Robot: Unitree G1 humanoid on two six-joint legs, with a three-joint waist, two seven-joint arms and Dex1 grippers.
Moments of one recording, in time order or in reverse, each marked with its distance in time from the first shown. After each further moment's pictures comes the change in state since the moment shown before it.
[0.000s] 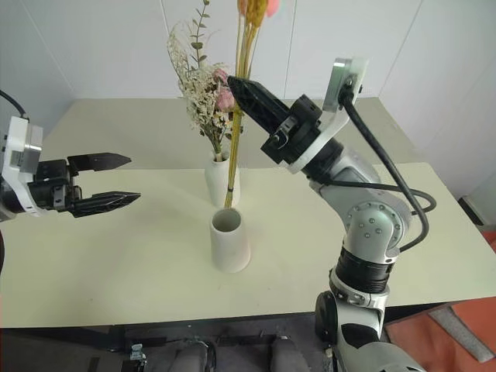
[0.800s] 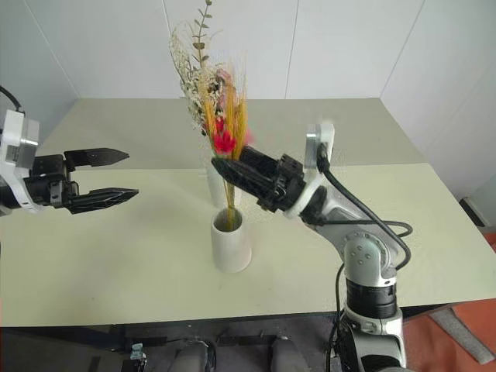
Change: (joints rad) left arm -0.031 0.019 -0.008 0.000 0.000 0.011 0.005; right arm 0.286 -0.180 0.175 -0.004 0.072 -0.092 0.223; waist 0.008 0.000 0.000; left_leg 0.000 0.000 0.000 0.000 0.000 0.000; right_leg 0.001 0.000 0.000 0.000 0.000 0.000
